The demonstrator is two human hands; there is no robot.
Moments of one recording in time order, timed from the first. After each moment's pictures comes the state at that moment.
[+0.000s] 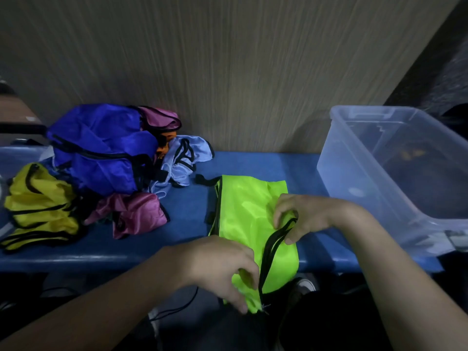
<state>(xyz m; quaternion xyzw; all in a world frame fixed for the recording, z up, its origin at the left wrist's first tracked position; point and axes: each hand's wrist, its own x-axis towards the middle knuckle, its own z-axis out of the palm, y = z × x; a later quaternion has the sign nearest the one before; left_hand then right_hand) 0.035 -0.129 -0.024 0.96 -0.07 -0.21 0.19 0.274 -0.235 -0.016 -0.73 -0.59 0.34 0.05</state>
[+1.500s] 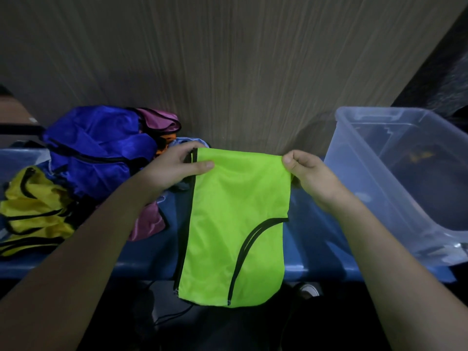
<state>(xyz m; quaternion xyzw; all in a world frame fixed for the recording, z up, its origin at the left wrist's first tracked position) 0.054 -0.001 0.021 0.77 0.20 0.17 0.58 0.276 -0.202 0.005 -0.66 -0.39 0.30 0.56</state>
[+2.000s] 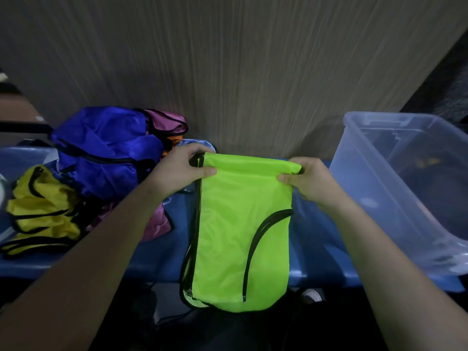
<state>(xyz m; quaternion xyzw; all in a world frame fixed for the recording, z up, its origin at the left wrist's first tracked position) 0.062 0.015 0.007 0.83 0.27 0.21 0.43 0.282 -0.188 -0.002 -0.75 -0.39 0.23 0.48</state>
